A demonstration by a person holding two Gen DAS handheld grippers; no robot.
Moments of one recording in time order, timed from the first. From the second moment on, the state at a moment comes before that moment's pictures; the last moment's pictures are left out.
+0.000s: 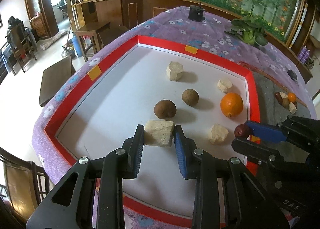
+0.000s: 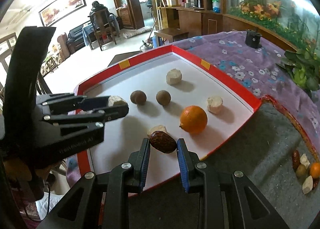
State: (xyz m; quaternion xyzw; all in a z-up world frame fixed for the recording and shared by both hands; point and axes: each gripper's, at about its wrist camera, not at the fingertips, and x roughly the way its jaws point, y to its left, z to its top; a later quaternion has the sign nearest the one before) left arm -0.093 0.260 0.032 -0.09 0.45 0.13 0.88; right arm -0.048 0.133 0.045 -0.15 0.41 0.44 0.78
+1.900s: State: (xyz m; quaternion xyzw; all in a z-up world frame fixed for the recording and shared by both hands) left arm -0.072 0.189 0.059 -0.07 0.42 0.13 0.90; right arm -0.045 0.043 0.062 -0.08 0.40 0.39 0.83
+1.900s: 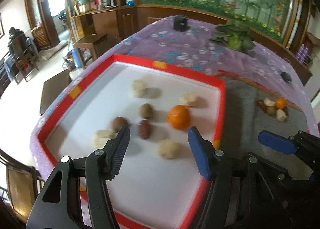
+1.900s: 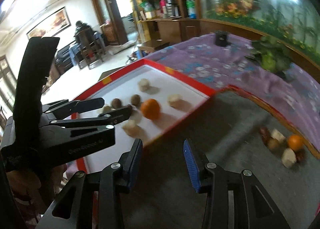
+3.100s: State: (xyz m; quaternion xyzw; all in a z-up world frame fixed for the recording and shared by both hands) left arm 0.028 0.023 0.035 -0.02 0.49 -0.03 0.87; right arm 0.005 -0.146 0.033 0.02 0.43 0.27 0.86
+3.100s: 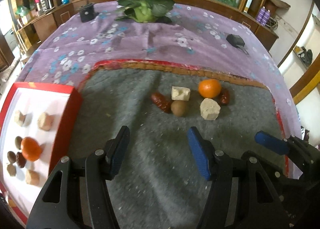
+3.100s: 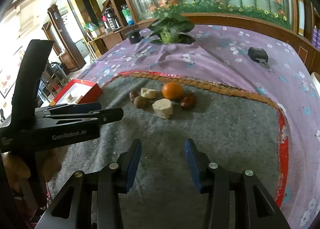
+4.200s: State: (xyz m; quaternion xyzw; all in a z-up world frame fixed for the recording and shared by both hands) left arm 0.053 0.015 0.019 0.00 0.48 -0.08 0.87; right arm 0.022 -0.149 0.026 0.04 0.43 0.28 0.86
